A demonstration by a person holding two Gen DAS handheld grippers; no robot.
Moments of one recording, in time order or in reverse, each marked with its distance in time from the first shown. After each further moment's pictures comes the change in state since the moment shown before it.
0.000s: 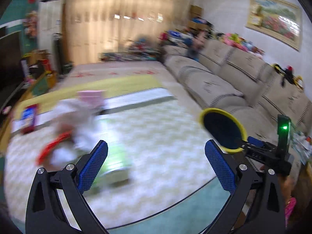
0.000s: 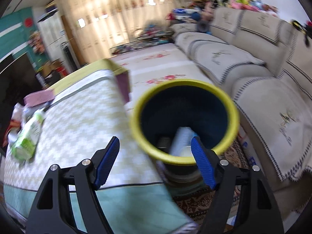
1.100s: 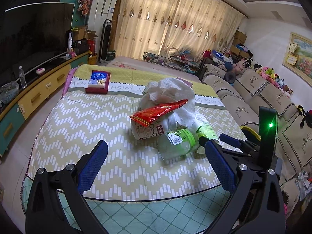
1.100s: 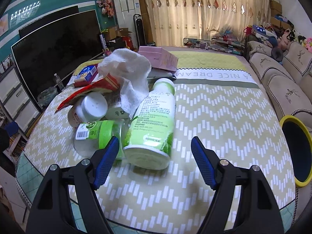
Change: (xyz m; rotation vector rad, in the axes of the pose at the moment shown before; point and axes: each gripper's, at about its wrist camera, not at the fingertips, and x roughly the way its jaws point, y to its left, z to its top) left arm -0.070 0.139 -0.075 -0.288 -0.053 0.141; right arm 0.026 0.264 -0.021 -0.344 0.053 0.268
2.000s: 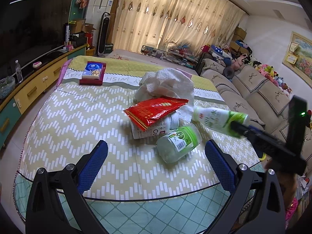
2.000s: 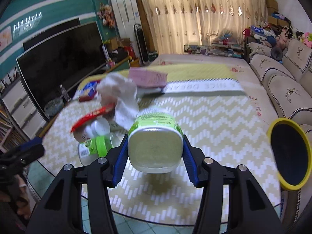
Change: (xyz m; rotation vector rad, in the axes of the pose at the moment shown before) left arm 0.028 -0.002 -0.007 -0.014 0.045 -0.024; right arm -0.052 -0.044 0.007 0.048 -0.084 0.064
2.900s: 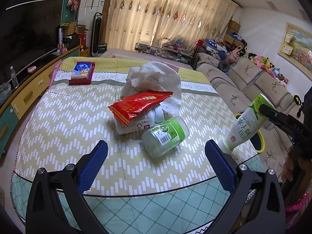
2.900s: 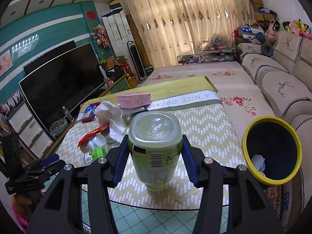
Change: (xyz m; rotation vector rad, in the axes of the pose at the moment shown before) left arm 0.005 -0.025 -0.008 0.055 0.027 -0.016; right arm -0.064 -0.049 0.005 0.102 -0.091 0.017
